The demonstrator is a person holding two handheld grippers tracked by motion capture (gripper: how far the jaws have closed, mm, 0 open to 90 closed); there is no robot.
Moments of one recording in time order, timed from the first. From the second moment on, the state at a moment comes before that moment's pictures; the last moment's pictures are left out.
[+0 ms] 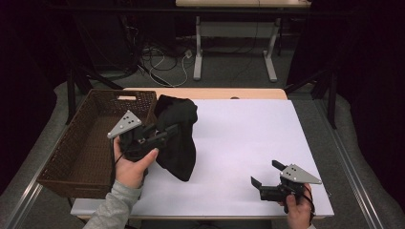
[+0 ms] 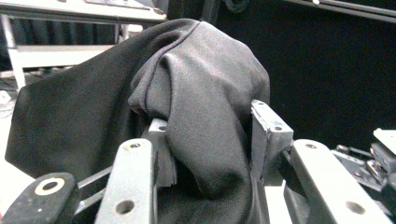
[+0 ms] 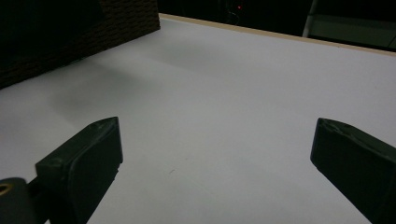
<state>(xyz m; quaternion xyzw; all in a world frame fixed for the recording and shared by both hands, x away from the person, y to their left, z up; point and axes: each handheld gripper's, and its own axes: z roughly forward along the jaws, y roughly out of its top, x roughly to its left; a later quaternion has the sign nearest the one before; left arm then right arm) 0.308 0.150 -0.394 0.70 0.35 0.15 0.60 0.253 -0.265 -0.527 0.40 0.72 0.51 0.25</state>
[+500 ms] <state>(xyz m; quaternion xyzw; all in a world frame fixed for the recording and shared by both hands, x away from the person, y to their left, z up) 0.304 0.130 -0.431 0.73 0.35 0.12 0.58 0.252 -0.264 -0.528 0.39 0.72 0.51 0.25</state>
